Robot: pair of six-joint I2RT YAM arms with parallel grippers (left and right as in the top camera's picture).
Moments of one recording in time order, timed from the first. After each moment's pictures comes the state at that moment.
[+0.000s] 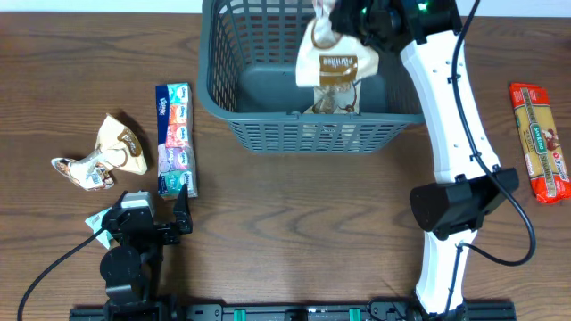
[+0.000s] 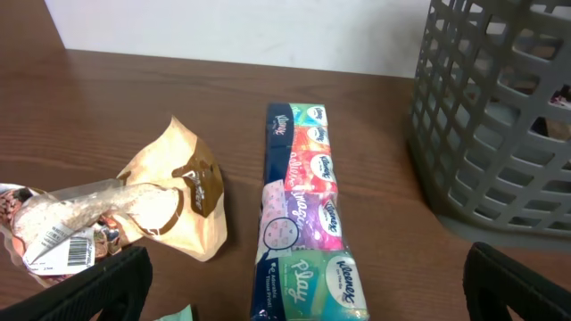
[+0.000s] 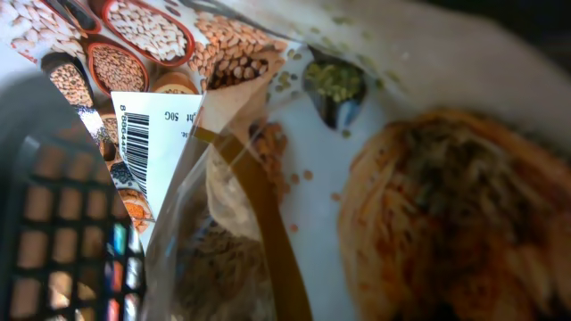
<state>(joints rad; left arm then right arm) 0.11 0.01 0.11 -0.34 0.06 -0.04 0.28 2.15 2.44 -1.16 -0.13 0.49</state>
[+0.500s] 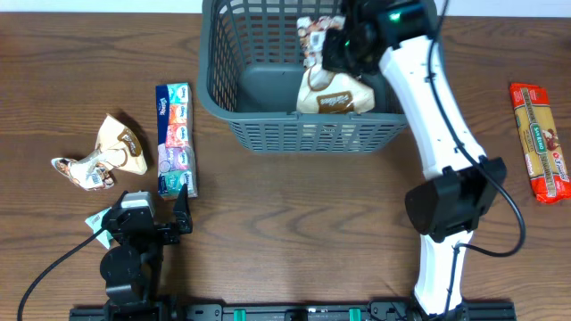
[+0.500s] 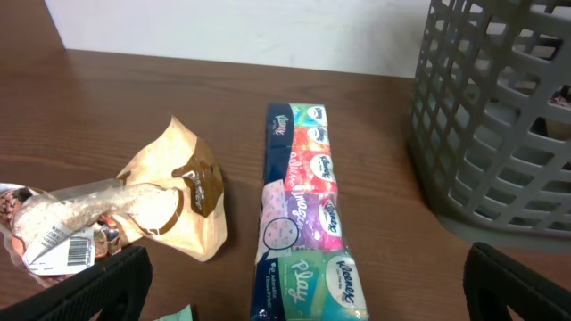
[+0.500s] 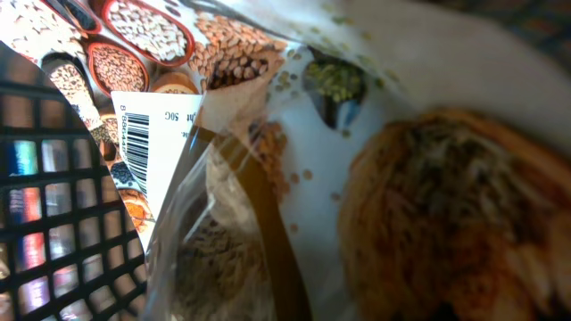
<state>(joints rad) 0.11 0.01 0.11 -0.34 0.06 -0.04 0.33 2.15 2.21 -1.18 -0.11 0.45</state>
